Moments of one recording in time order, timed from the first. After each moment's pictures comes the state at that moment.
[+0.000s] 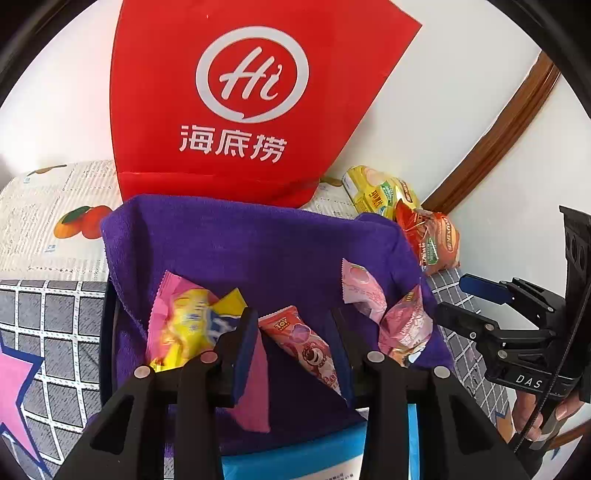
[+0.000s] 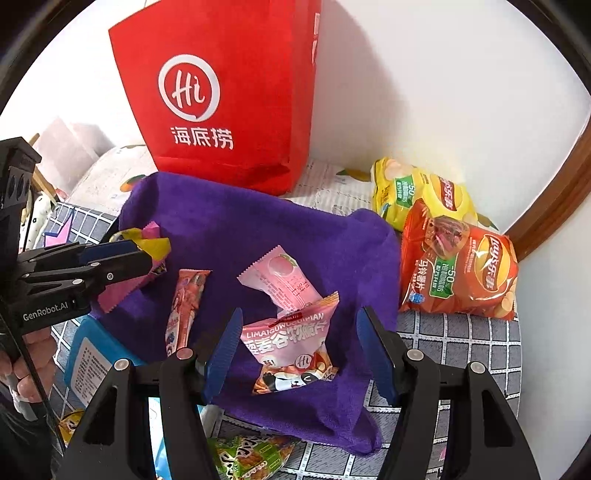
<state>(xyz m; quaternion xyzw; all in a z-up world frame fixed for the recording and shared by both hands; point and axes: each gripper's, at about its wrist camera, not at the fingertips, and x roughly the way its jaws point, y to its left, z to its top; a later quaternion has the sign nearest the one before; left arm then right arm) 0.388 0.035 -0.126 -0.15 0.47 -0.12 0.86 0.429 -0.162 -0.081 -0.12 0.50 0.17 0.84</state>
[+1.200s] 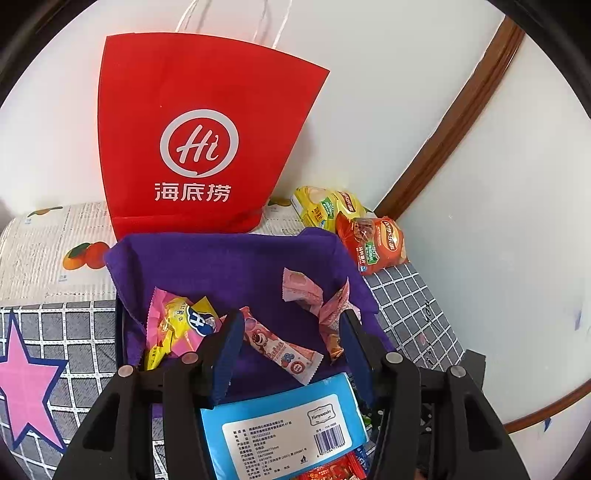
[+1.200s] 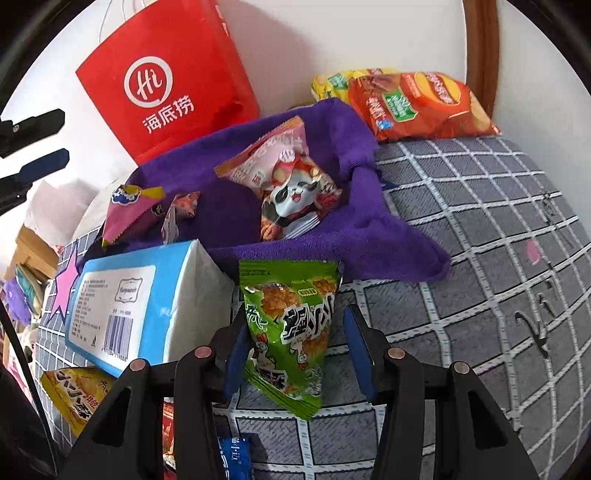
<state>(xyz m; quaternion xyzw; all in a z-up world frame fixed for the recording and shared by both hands) 0.345 0.028 -0.052 -0.13 0.45 -0.17 0.87 0.311 -0.211 -0.164 0.08 0.50 0.11 0.86</state>
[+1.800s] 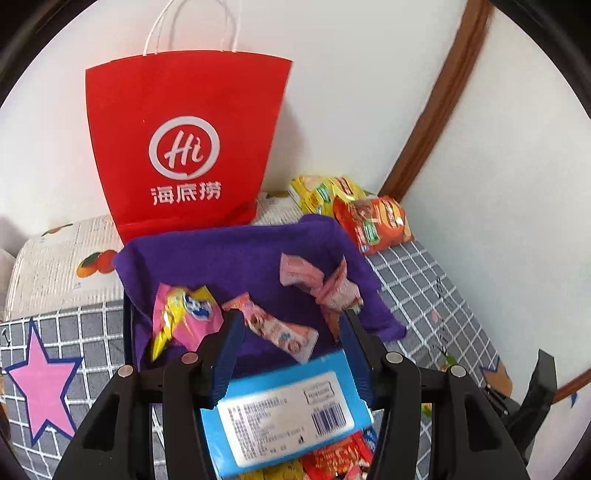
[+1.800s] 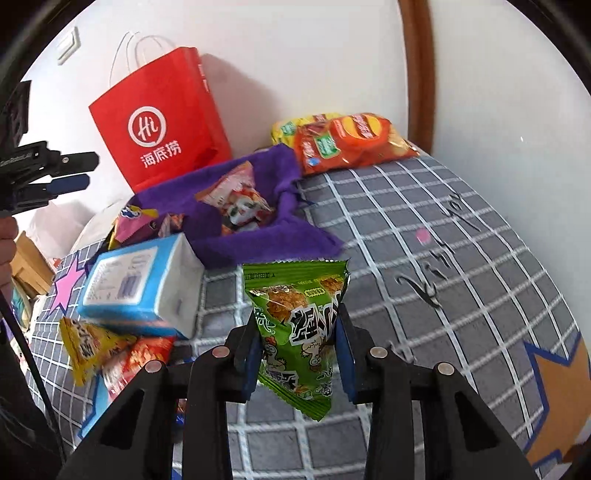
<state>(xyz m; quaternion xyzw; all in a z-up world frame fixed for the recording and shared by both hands) 0.316 -0.004 -0.046 -0.06 0.45 -0.16 0.88 0.231 -0.277 -0.121 0.08 0.43 0.05 0.90</state>
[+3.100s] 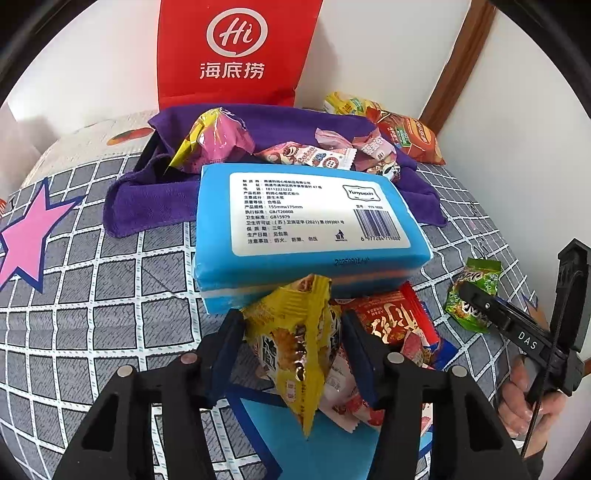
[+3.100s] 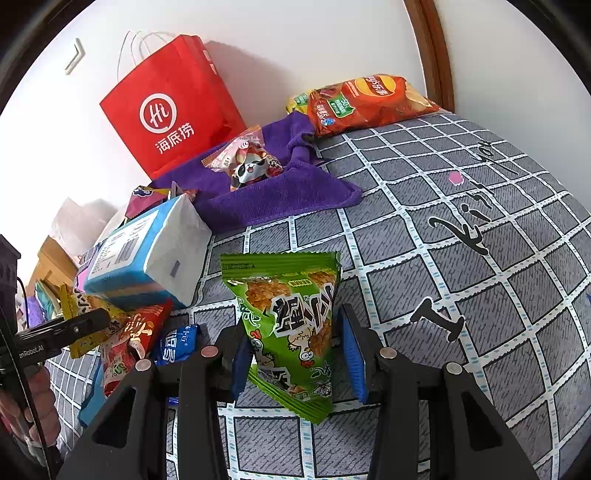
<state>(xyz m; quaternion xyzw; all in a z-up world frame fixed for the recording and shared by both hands) 0.203 -0.002 -0.156 -0.07 0.49 -0.09 0.87 0.228 -0.281 -0.170 0.14 0.44 0.12 0.88</state>
